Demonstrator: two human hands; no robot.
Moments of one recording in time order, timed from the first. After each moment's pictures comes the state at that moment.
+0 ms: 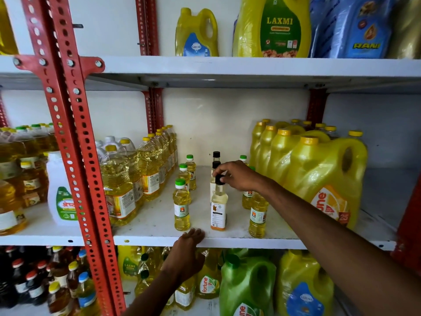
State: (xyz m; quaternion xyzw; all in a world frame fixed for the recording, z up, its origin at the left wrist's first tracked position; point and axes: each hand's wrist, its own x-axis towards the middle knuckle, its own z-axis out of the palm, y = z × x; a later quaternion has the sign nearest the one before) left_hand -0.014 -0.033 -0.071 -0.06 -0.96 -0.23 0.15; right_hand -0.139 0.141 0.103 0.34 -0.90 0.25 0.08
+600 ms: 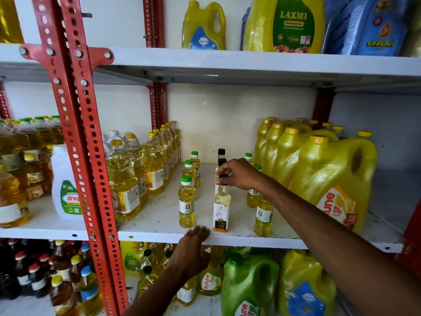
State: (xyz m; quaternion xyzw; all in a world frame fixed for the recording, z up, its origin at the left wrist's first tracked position) left_hand -0.014 -0.035 -0.072 -0.07 -0.96 -0.24 0.15; right_hand -0.130 0.124 0.104 0.32 -0.90 0.27 0.09
